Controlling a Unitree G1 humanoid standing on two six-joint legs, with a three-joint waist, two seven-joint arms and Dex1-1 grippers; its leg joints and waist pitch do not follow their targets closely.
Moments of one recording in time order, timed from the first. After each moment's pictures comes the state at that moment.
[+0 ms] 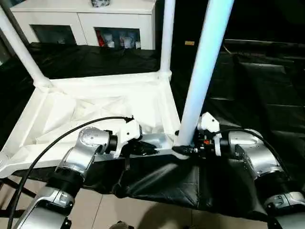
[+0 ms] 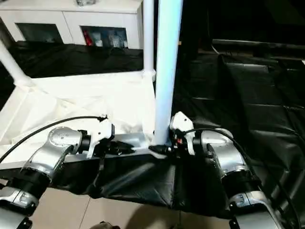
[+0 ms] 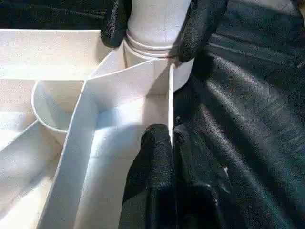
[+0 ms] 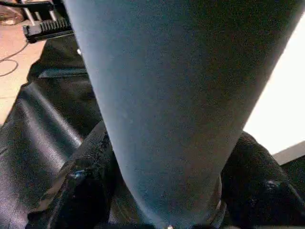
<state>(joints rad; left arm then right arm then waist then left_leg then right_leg) -0.51 0.35 -0.25 0.54 -0.02 -0.02 -1.26 -0.49 -0.38 0.16 0.56 0.10 0.04 1.26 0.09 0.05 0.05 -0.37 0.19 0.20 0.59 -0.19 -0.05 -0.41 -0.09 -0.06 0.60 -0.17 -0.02</state>
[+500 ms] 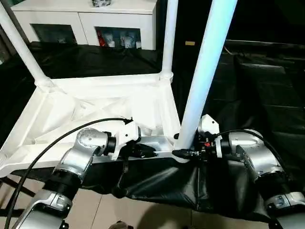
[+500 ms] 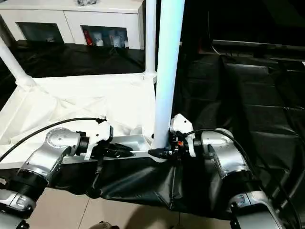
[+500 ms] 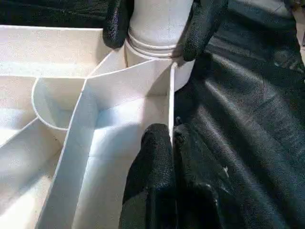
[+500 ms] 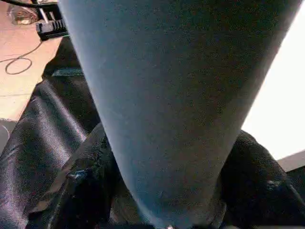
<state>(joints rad) -0.49 0.36 -0.25 0.50 -0.03 0.01 -1.27 -0.48 -0.38 0.17 0.55 0.11 0.05 1.29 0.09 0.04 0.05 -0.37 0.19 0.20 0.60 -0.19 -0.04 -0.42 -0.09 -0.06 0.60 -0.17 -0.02</state>
